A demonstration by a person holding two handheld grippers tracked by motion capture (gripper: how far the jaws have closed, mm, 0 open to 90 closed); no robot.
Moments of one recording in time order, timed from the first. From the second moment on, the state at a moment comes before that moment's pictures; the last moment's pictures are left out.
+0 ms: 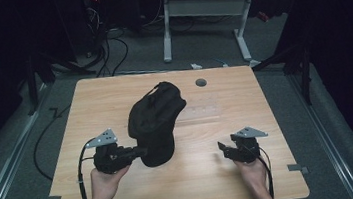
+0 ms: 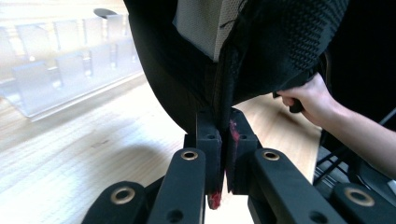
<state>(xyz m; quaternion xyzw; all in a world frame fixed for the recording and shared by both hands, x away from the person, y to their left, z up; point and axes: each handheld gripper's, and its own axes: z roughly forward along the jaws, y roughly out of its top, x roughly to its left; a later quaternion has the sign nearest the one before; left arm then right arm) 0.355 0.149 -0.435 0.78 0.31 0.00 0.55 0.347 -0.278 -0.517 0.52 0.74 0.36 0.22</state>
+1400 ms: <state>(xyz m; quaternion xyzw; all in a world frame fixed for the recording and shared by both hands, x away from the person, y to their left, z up) 0.402 0.166 -0.396 0.74 0.37 0.11 0.55 0.349 -0.278 -0.531 0.53 0.75 0.32 0.23</state>
